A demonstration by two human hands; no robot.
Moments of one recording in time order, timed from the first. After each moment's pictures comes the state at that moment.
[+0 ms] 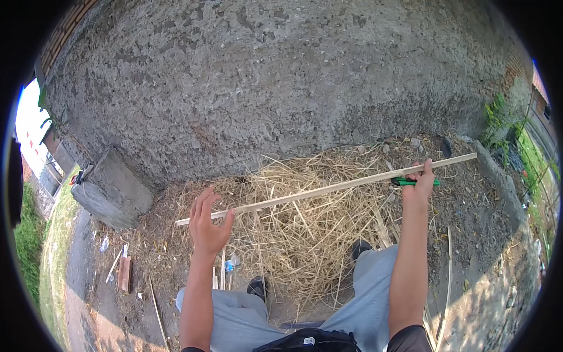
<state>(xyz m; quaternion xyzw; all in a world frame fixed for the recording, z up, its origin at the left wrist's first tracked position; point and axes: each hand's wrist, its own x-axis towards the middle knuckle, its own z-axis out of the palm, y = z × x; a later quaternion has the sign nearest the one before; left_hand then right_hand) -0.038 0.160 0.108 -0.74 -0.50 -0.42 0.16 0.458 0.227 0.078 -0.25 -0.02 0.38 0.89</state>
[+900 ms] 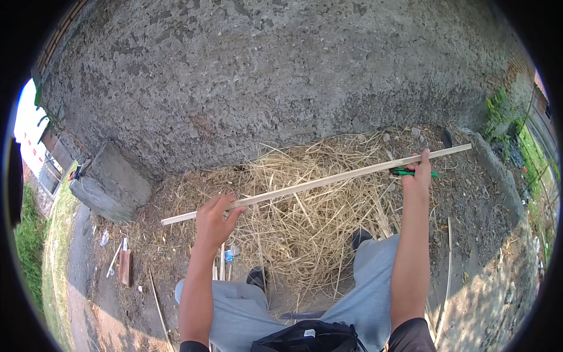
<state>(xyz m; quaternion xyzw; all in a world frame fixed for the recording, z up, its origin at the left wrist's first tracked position) -0.035 0.160 0.094 -0.79 -0.50 -0.35 0.06 0.460 0.234 0.066 -0.30 0.00 0.40 0.86</state>
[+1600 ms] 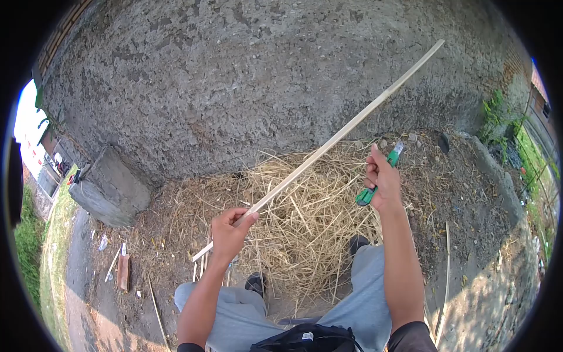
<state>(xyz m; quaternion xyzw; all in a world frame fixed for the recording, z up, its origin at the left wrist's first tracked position) 0.008 0.149 0.078 -0.63 -0.56 -0.47 -0.27 0.356 0.200 0.110 -0.39 -0.21 0.51 0.74</state>
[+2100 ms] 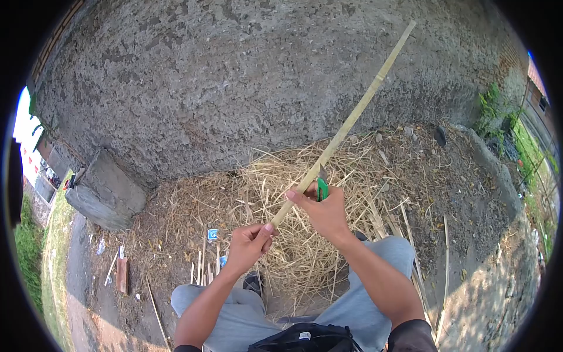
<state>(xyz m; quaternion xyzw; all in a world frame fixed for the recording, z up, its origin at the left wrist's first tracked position) 0.044 0.129 0.068 -0.60 -0.46 -0.38 -0.52 0.247 0.157 0.095 -0.46 -0.49 0.43 0.60</state>
